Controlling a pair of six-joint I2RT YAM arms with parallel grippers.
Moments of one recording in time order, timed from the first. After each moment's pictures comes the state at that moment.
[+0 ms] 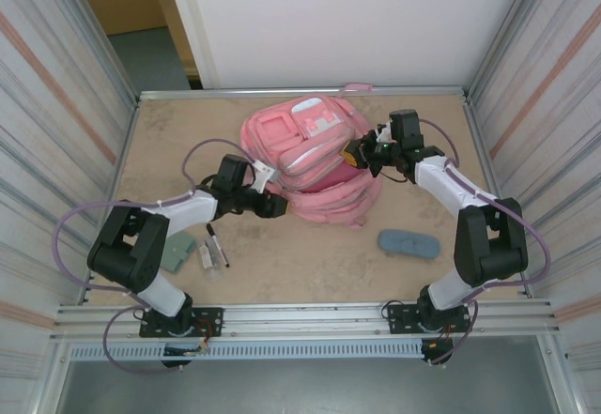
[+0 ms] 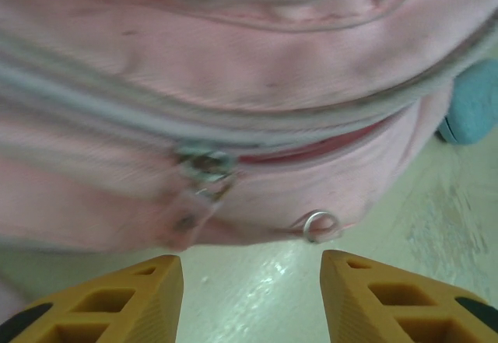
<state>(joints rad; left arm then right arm) -0.45 1.59 0.78 -0.04 0.61 -0.08 0.24 1.57 1.08 -0.22 -0.67 1.16</state>
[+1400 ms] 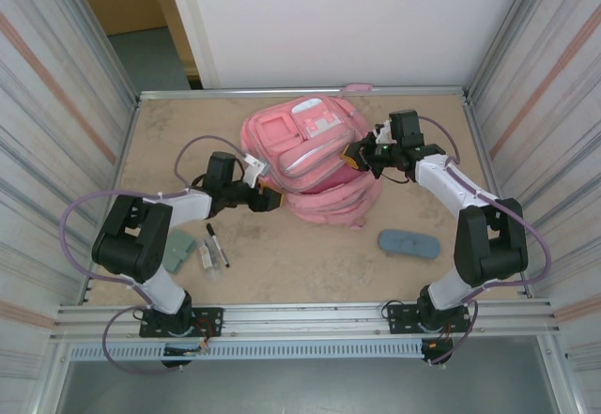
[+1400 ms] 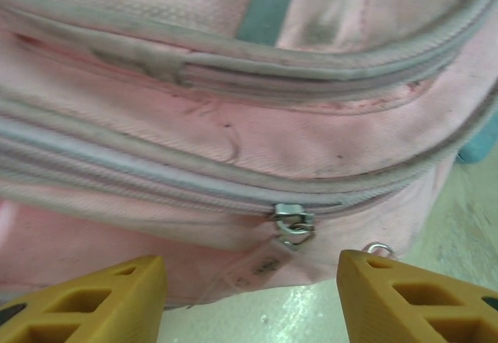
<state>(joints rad) -0.34 1.64 0.74 0.16 0.73 0.01 0.24 1.57 1.10 -0.30 -0.68 1.03</state>
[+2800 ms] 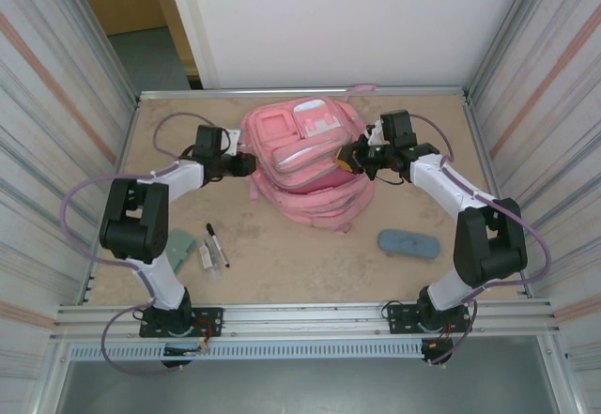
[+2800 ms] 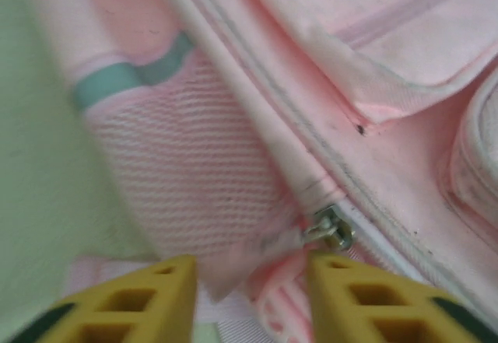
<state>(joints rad) -0.19 1.73 1.00 -0.07 0.34 -0.14 0.30 1.57 1.12 -0.33 -0.66 0.98</state>
